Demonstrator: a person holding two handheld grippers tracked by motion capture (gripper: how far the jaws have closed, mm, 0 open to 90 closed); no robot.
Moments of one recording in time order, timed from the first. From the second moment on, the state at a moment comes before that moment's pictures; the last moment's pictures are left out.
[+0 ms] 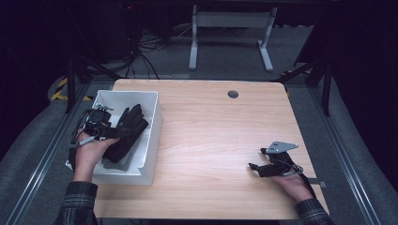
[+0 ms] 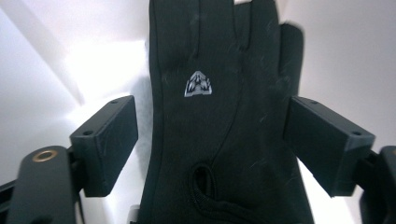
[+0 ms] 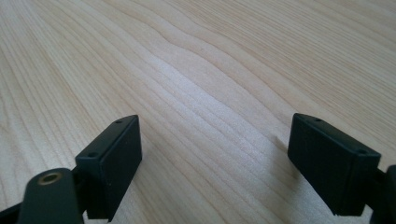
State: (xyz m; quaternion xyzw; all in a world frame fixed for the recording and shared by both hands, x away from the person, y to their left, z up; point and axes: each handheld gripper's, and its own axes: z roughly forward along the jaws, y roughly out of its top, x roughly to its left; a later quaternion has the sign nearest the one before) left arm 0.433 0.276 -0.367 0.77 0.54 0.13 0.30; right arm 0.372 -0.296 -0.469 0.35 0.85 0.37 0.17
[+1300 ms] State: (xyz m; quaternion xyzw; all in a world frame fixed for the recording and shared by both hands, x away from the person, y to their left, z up) left arm 0.410 0.156 -0.312 0.83 0.40 0.10 0.39; right arm 0.372 -0.296 -0.469 0.35 0.85 0.37 0.17
